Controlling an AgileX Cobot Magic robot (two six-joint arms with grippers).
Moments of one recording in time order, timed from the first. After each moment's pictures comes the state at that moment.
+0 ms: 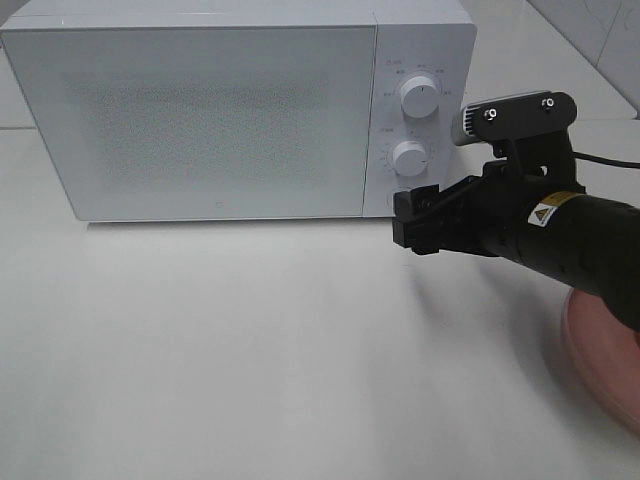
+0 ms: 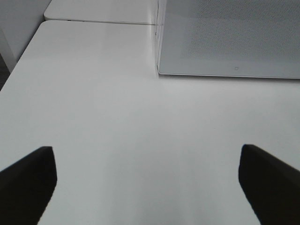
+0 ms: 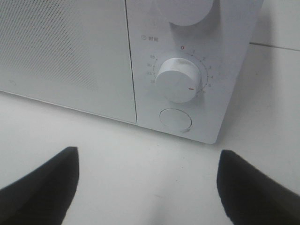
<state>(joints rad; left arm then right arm) -0.03 -0.01 -0.52 -0.03 1.07 -0.02 0.57 1.60 -0.48 0.40 -0.68 -0.21</state>
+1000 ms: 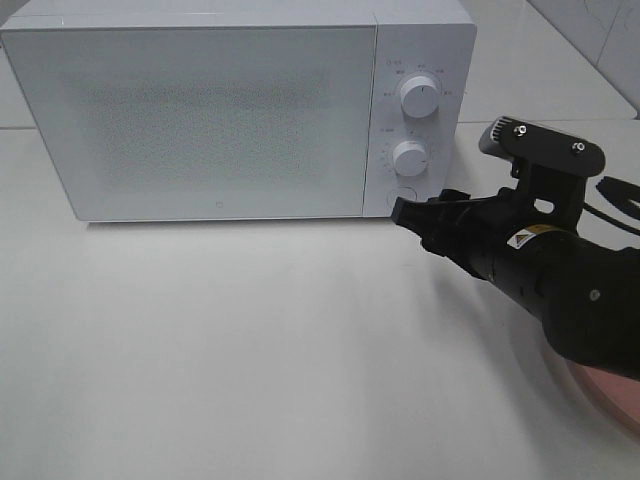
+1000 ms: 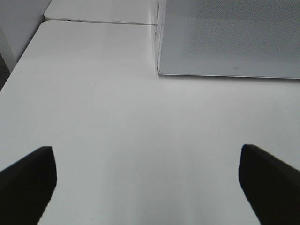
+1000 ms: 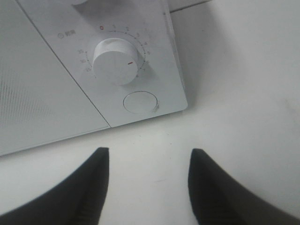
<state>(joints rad) -0.03 -0.01 -0.52 -0.03 1.07 -0.02 0.71 1.70 -0.47 0.81 -0.85 0.01</state>
